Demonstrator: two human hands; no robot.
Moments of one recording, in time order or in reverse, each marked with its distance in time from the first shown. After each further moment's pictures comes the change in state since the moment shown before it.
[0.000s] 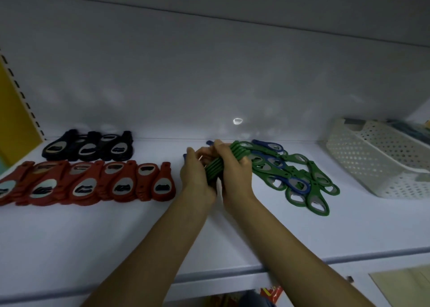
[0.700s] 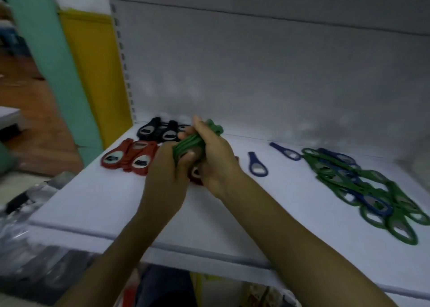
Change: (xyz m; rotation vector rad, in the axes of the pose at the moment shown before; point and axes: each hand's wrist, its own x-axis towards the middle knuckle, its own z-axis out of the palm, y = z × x) left_hand -0.062 0.131 -0.132 1.267 0.035 1.089; right_hand -0.036 0.028 0.139 0.024 -0.426 0.476
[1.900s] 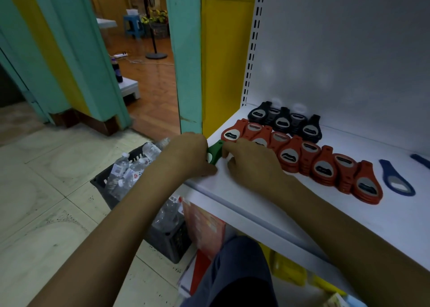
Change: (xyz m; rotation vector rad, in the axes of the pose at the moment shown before) left_hand 0.016 -0.071 -0.165 1.042 -0.534 -0.376; right_hand 0.039 0.107 0.081 -1.789 -0.335 -0.692
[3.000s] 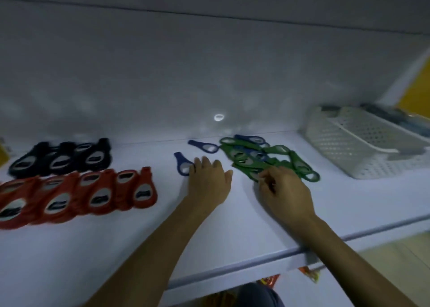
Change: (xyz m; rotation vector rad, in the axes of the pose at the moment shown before) left_hand 0.014 0.409 0.083 -0.166 -0.009 0.593; right_hand -0.320 0.218 -0.129 -0.156 0.385 0.983
